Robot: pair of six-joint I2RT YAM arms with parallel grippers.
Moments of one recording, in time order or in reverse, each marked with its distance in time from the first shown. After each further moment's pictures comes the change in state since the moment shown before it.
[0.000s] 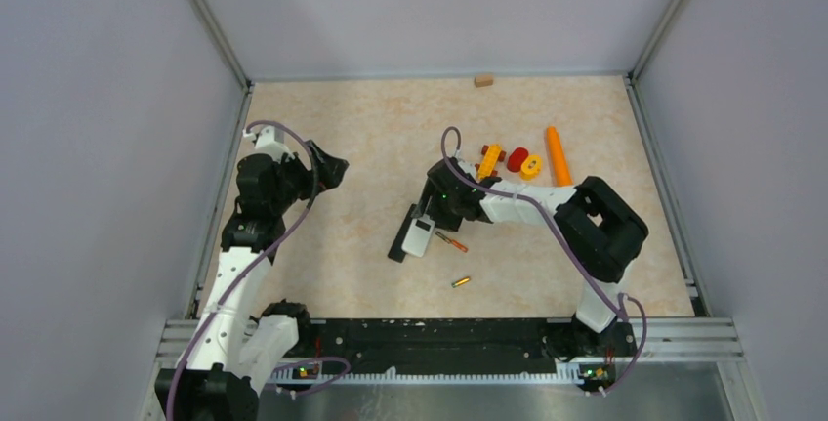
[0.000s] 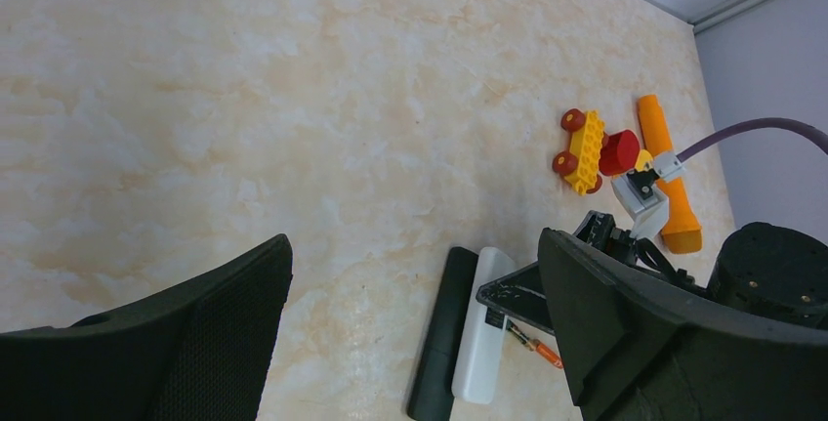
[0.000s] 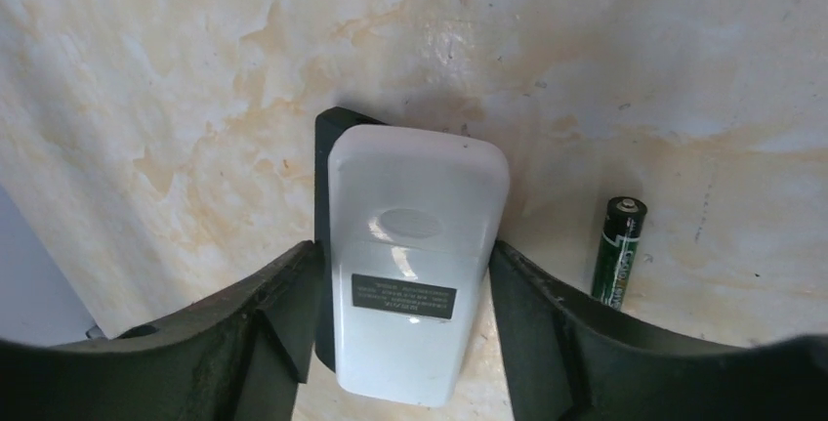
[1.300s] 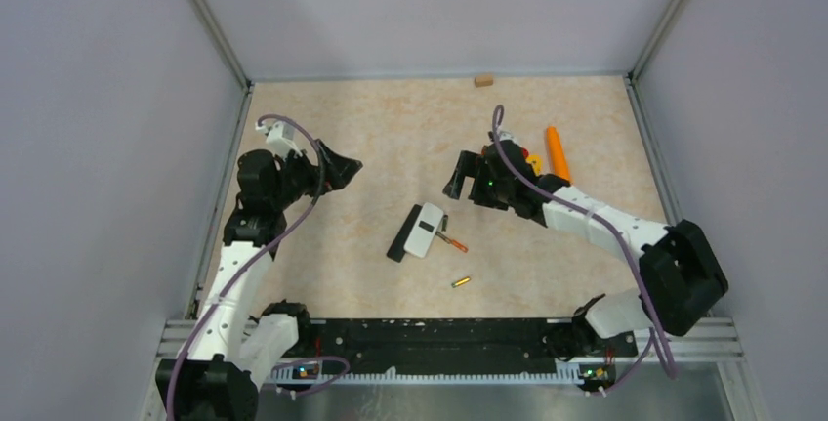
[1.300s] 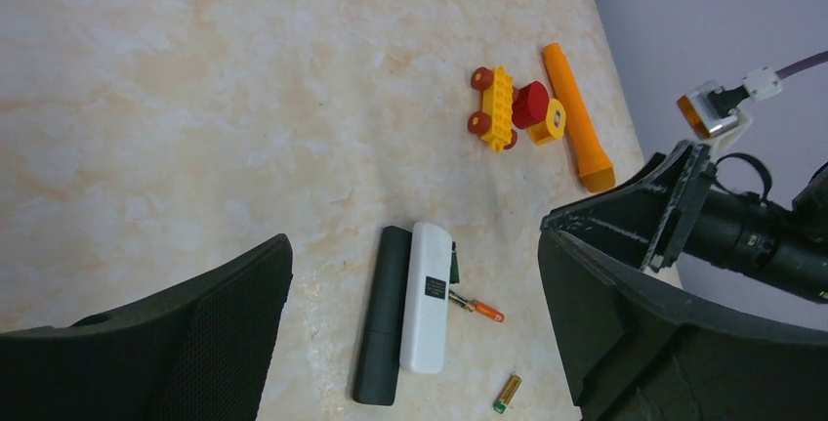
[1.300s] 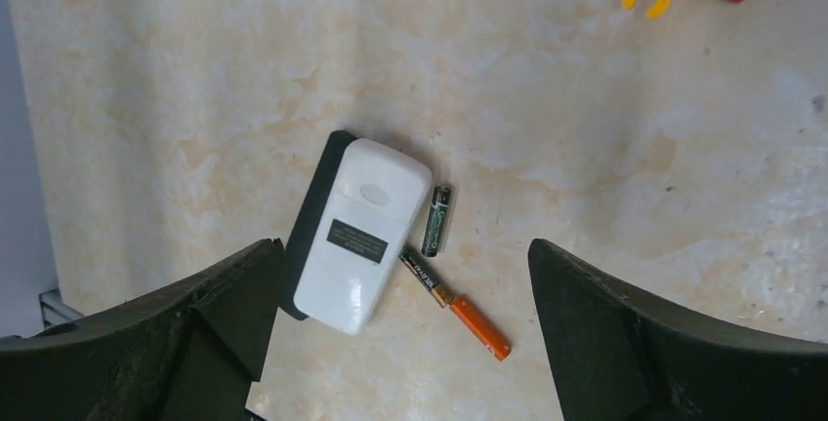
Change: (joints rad) left arm 0.001 0.043 0.010 0.074 0.240 -0.021; right arm -0.204 -0.452 -0.175 -0.027 -0.038 -0.378
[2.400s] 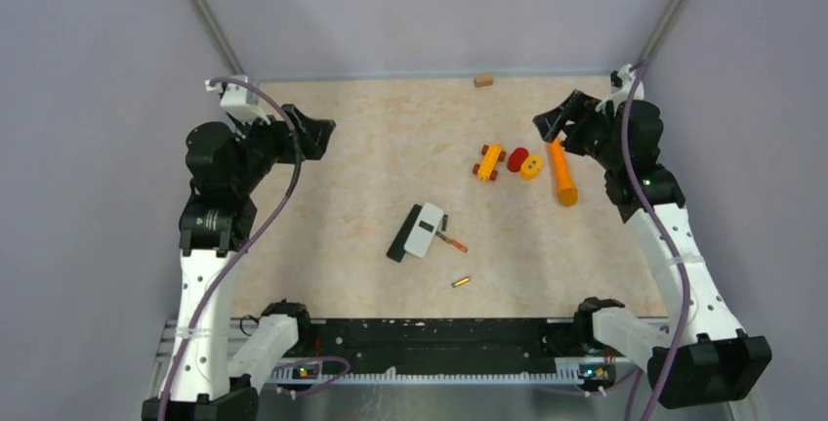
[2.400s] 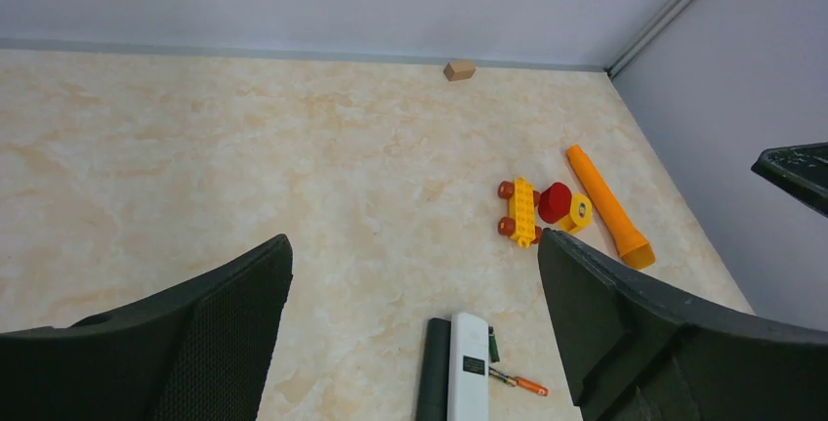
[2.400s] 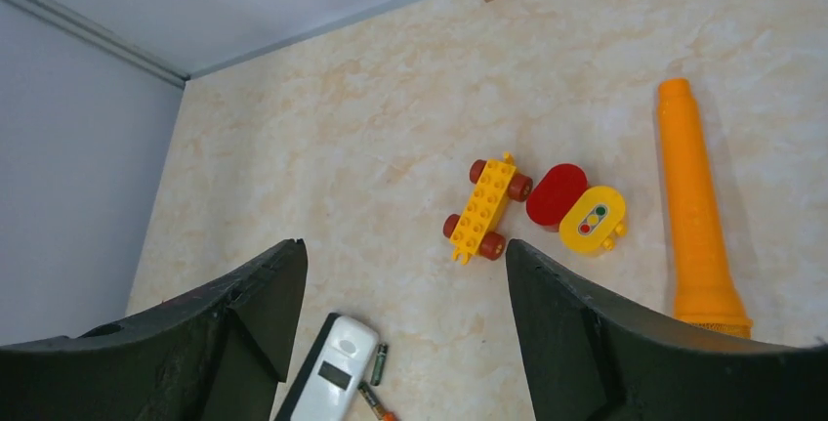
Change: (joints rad) left arm 0.001 -0.024 0.460 -0.279 -0.159 0.205; right arm -0.511 -0.332 0.172 -0.089 -0.206 -0.266
